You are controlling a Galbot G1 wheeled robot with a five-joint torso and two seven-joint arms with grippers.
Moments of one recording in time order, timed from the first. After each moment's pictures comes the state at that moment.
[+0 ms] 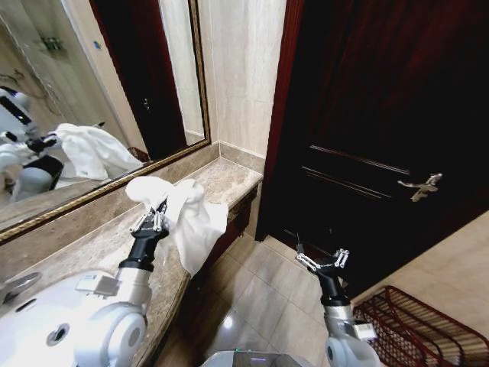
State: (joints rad) left arm 1.69 -1.45 -0.71 -2.51 -0.42 0.04 0.02; right arm -1.74 1.57 0.61 2.14 0.09 0.55 -0.23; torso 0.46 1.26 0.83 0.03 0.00
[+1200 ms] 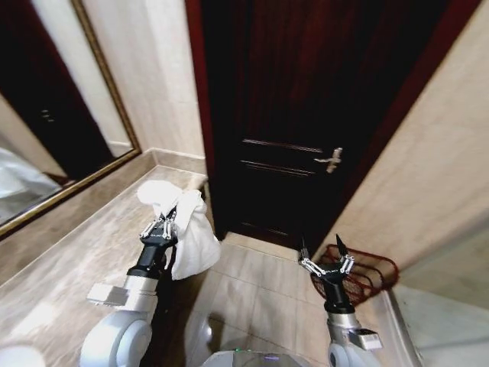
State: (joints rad) left arm 1.71 -1.46 -0.68 -2.50 -0.37 0.01 0.11; right arm -1.76 1.59 0.62 2.13 0.13 0.61 -0.25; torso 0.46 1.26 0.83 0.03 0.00
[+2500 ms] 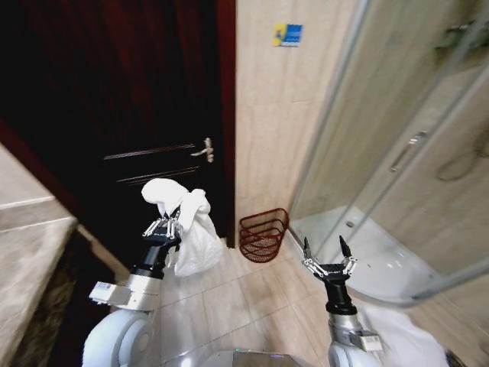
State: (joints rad) left arm 1.70 -1.45 -0.66 -2.50 -0.37 0.01 0.12; right arm -1.76 1.59 0.63 2.12 0.11 0.62 -0.21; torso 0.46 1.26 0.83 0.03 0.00
